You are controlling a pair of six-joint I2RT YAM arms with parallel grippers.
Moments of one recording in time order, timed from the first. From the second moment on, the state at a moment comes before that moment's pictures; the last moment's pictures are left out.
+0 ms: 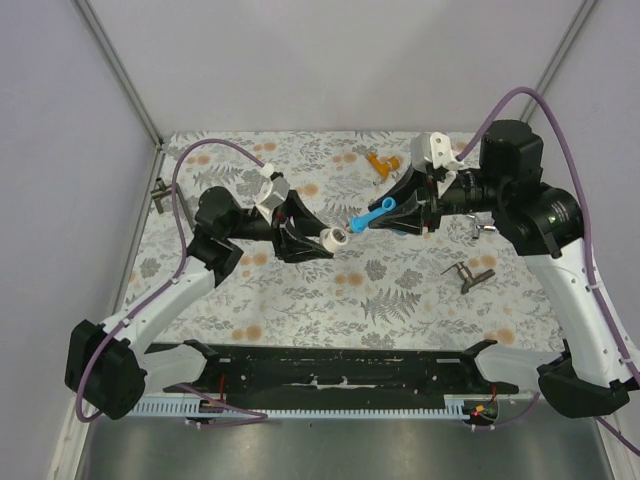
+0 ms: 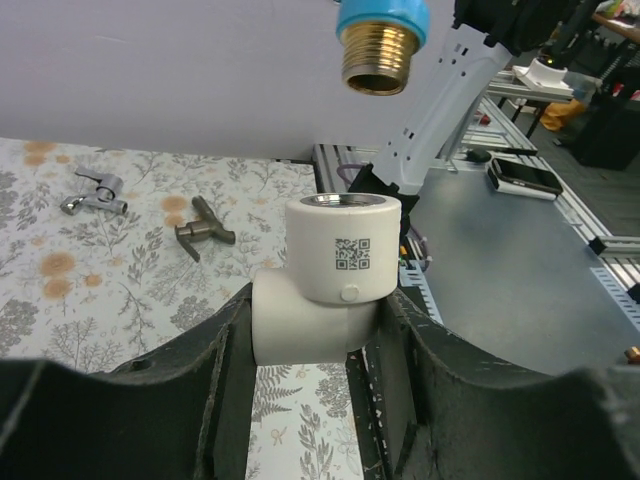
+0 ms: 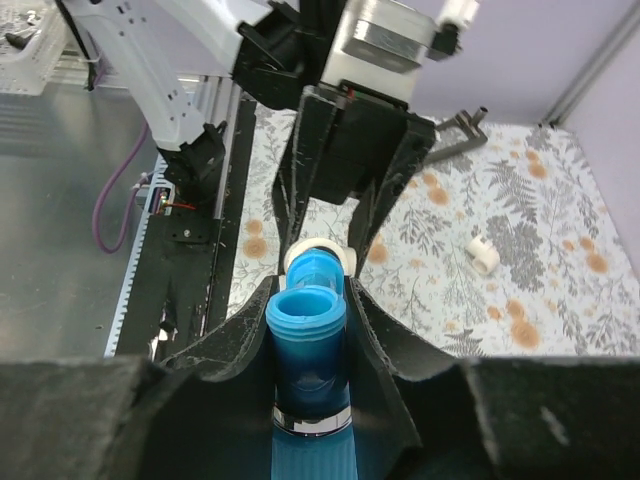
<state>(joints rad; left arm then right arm) -0.51 1.15 0.83 0.56 1.17 -0.36 0.47 1.20 1.69 -0.79 -1.02 -0.38</state>
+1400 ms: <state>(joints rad) -0.51 1.23 0.99 0.41 1.34 -0.41 0.50 1.31 1.76 -0.90 -1.16 -0.53</state>
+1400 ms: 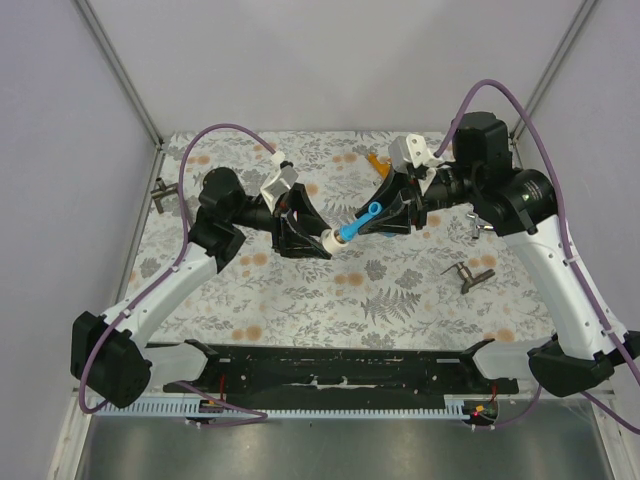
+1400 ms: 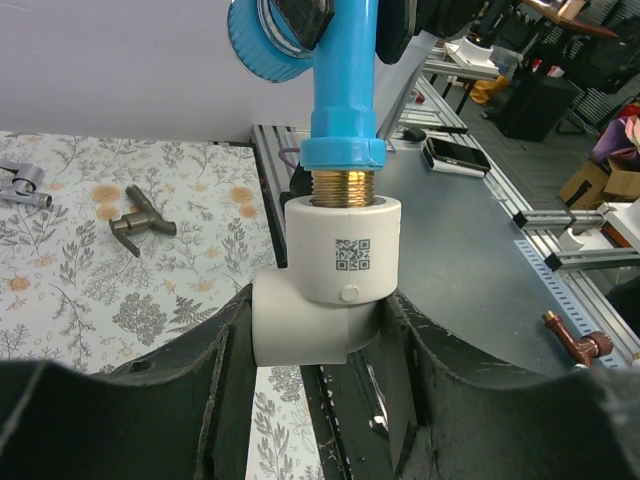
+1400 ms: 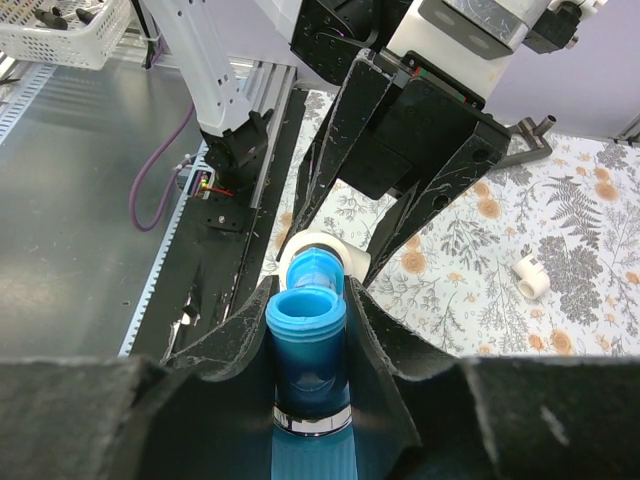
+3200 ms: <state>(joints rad) -0.60 1.10 0.85 0.26 0.90 -0.07 0.53 1.23 1.56 -0.69 -0.89 -0.25</state>
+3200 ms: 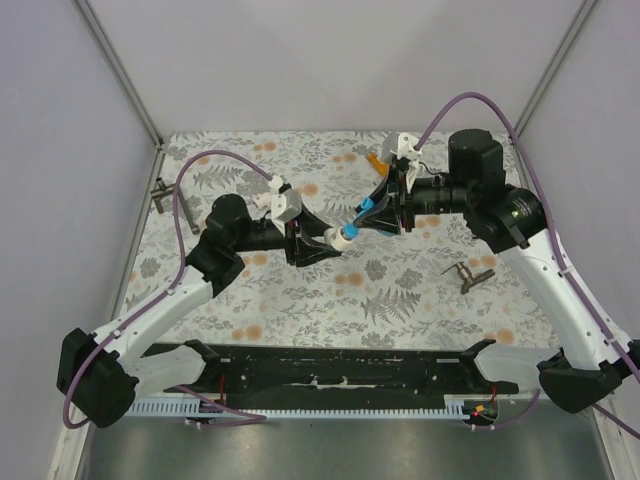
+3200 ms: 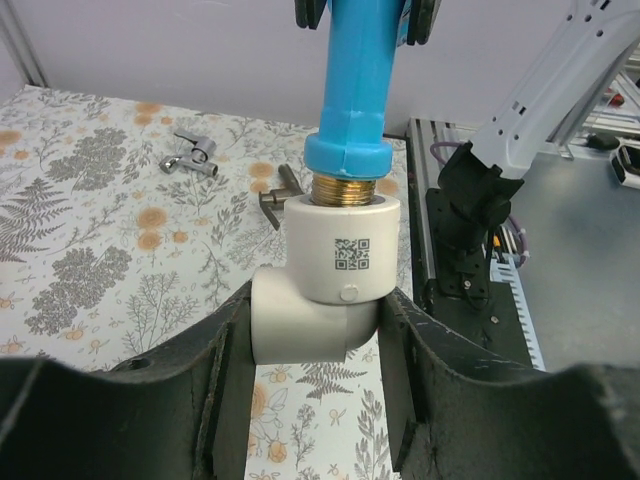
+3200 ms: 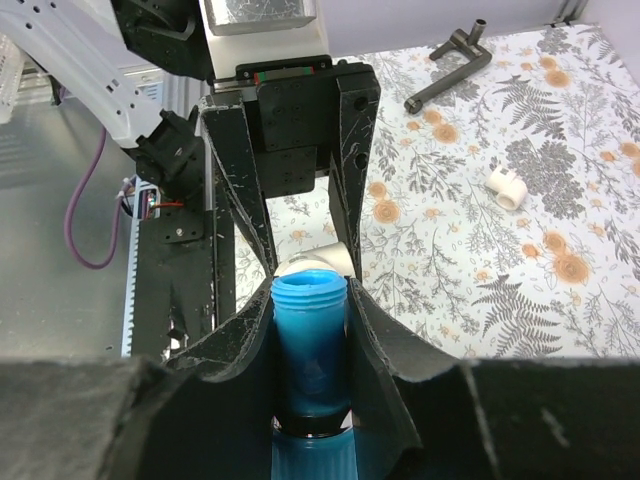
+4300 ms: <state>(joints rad) -0.62 1.01 0.75 0.45 0.73 0.07 0.51 1.27 1.59 -0.59 -0.91 -0.10</state>
